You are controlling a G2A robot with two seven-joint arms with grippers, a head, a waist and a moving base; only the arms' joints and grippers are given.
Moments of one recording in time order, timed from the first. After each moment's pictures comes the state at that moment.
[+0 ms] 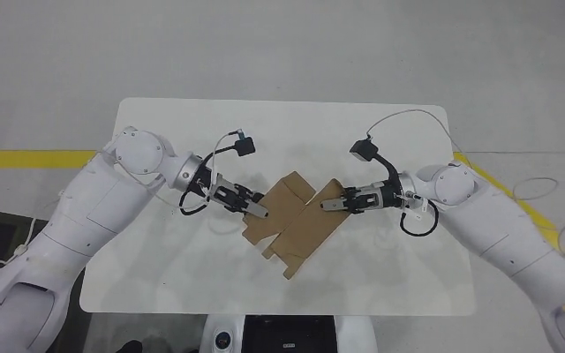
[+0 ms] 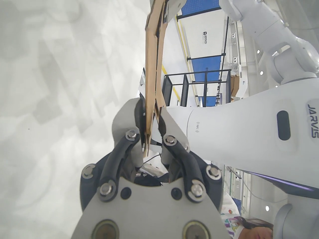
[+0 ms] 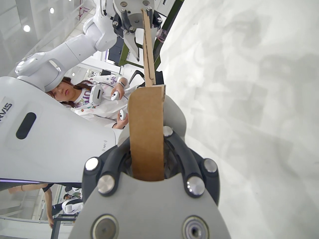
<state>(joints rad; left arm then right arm) 0.57 -0.87 -0.74 -1.39 -0.53 -0.38 -1.43 -0.56 -0.83 0.49 -1.30 0.71 -0.69 1.13</state>
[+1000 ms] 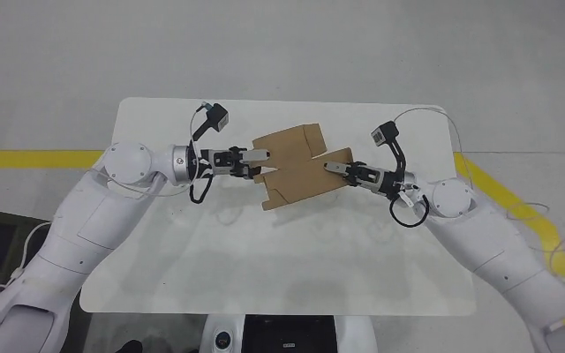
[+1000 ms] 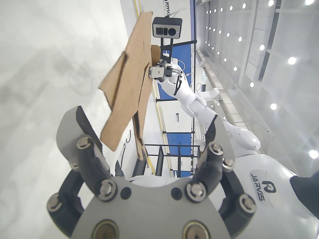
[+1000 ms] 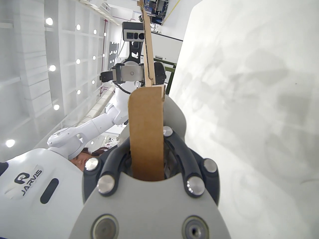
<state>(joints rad) 0.75 -0.87 -0.92 -1.47 -0.58 -0.17 -1.01 -0.75 -0.86 0.68 -1.34 0.68 -0.53 0.74</state>
